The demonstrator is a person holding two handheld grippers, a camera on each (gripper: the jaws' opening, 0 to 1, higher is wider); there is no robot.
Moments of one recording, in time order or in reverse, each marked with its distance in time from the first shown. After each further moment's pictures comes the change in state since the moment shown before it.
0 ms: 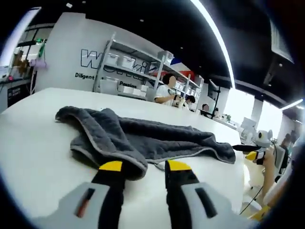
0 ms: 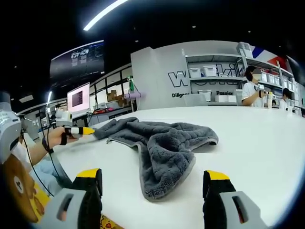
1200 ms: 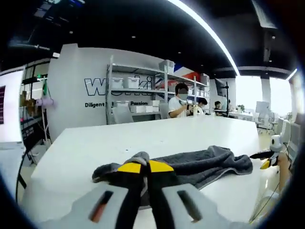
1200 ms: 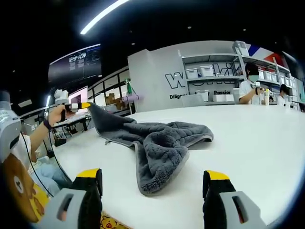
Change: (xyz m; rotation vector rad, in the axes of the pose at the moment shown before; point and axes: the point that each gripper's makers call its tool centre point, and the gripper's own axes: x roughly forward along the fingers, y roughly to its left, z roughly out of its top) left arm -0.038 0.050 0.152 0.254 -0.128 0.181; right arm -0.010 -0.007 -0.005 0.031 -0.025 -0.011
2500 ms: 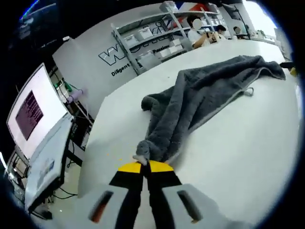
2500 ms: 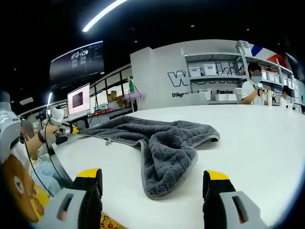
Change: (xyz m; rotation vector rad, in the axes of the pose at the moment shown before) left arm -0.093 0.087 -0.163 0.376 0.526 0.314; right arm 0.011 0.010 -0.001 -0.013 0.021 0.019
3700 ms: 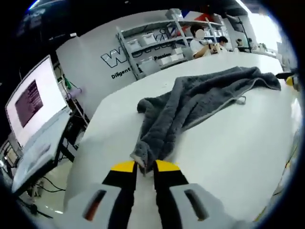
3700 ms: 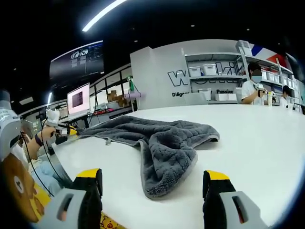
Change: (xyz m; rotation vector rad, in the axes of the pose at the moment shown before) left arm -0.035 -0.010 0.018 -0.205 -0.178 -0.072; right arm 0.000 -0.002 0.000 -0.001 0.007 -0.003
